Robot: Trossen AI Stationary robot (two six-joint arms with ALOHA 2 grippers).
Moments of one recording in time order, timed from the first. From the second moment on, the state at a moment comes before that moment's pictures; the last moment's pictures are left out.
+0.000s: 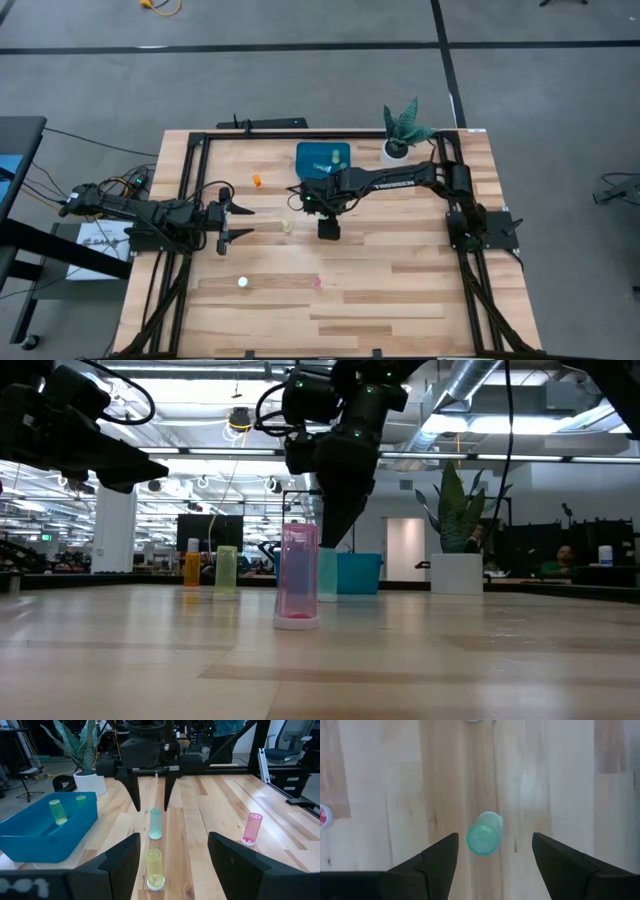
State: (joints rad) left arm -0.20 0.20 0.01 0.06 -0.24 -0.01; right arm -0.06 2.08 1.68 -0.89 -0.08 -0.05
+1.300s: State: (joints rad) left arm -0.20 0.20 0.01 0.05 -0.25 -0.01; right arm -0.12 2.18 1.91 -1.07 -0.12 -0.16
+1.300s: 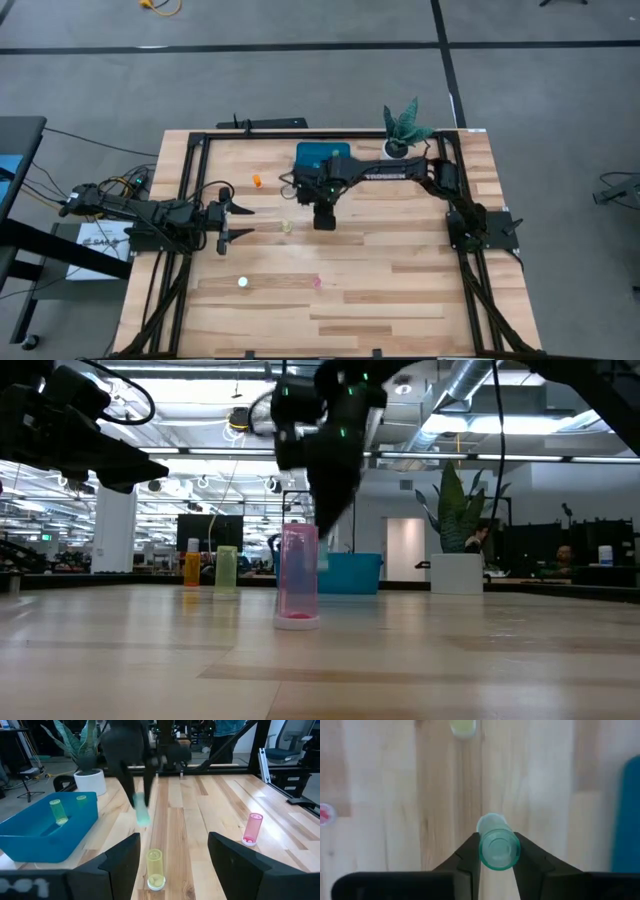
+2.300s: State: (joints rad) left arm -0.20 0.20 0.01 0.05 -0.25 -0.01; right arm -0.48 2.35 2.25 -1.14 -0.19 -0.22
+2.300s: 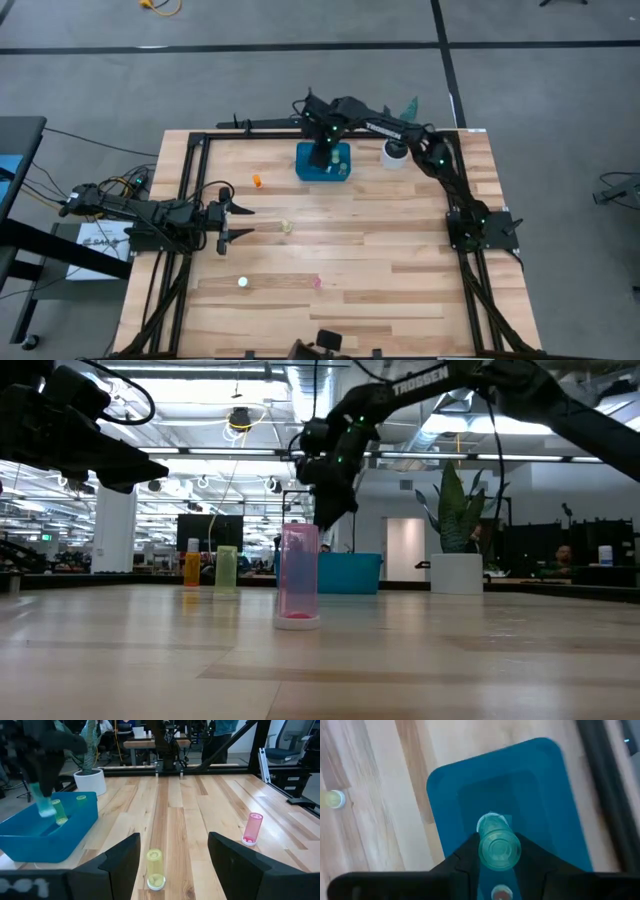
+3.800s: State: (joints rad) left arm -0.20 0.20 0.01 0.05 -0.25 -0.01; right arm -0.58 2.42 2.33 -1.21 -0.28 -0.18
